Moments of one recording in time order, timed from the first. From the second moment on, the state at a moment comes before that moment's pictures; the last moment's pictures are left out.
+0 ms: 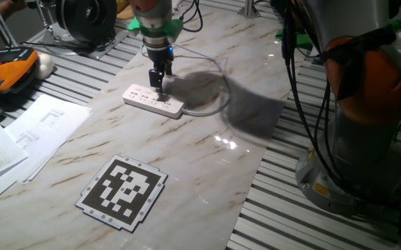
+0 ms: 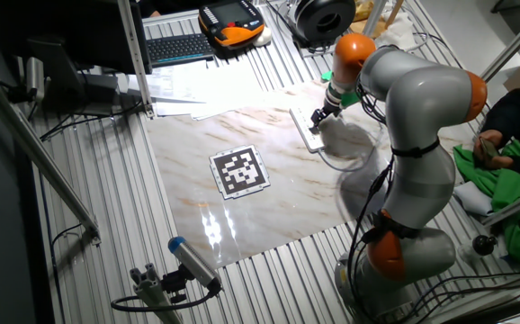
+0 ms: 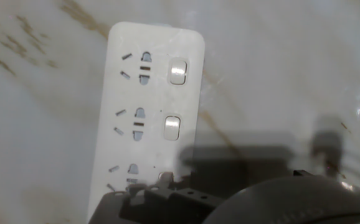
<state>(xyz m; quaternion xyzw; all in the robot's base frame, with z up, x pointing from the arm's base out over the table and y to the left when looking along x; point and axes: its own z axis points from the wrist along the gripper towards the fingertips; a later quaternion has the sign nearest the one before) 0.587 -0.101 0.041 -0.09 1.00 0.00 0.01</state>
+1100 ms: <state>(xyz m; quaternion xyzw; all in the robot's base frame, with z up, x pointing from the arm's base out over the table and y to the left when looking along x) 0.580 -0.104 0.029 -0.09 1.00 0.00 0.01</state>
